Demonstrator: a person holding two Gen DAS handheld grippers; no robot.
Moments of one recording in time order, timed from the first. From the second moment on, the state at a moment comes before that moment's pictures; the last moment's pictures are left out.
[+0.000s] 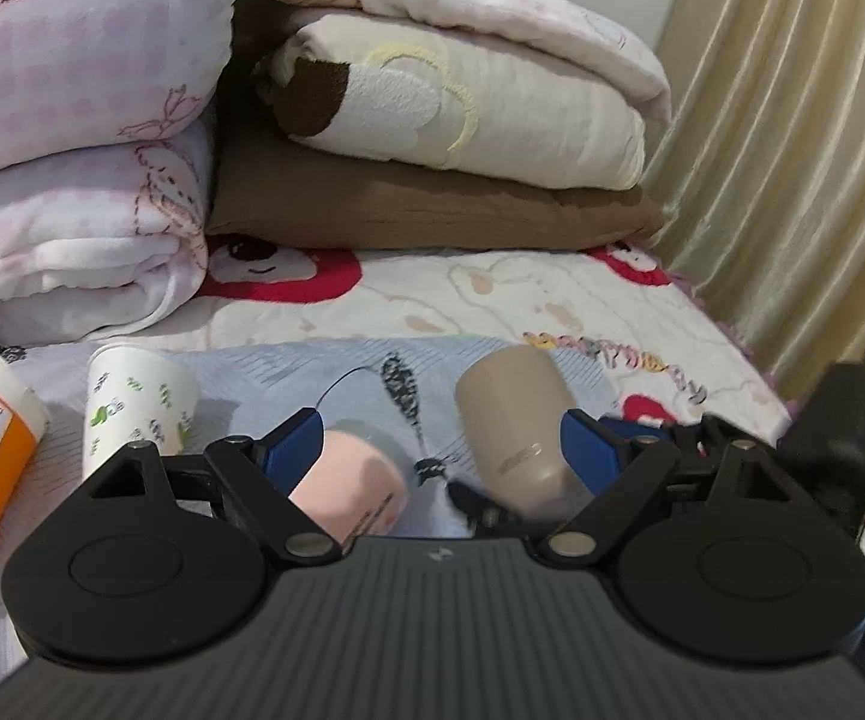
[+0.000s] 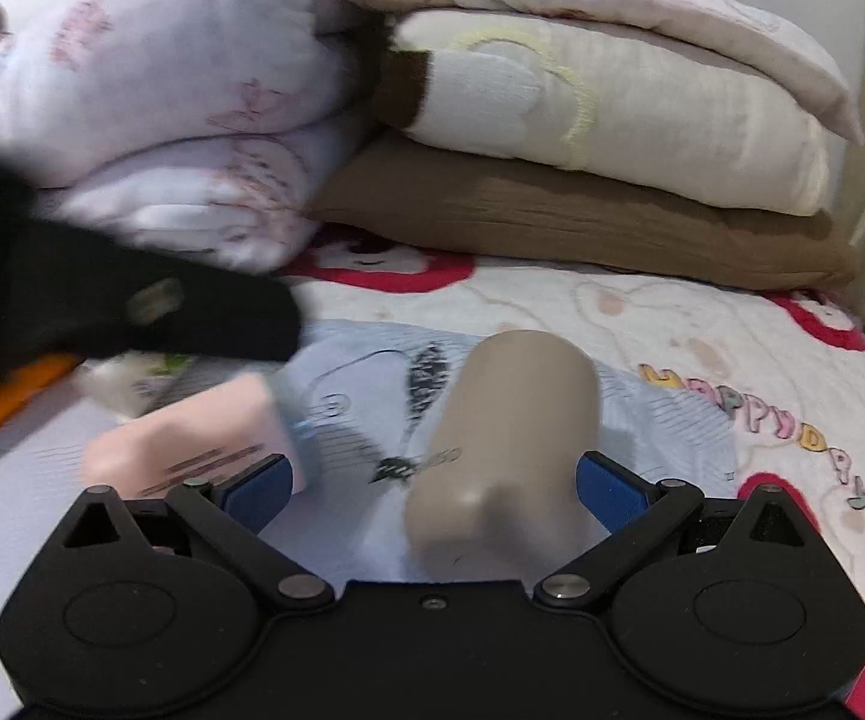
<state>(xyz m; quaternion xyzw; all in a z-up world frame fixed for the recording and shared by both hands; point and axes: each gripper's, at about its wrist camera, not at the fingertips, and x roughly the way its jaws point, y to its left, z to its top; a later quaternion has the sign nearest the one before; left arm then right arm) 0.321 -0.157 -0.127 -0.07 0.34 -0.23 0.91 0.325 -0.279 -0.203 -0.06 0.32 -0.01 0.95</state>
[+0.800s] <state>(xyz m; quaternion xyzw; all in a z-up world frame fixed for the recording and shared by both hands) 0.282 -0.133 -0.130 -0.05 0.40 -0.22 0.89 0.248 -0.315 -0.211 0.23 0.33 -0.03 0.92</state>
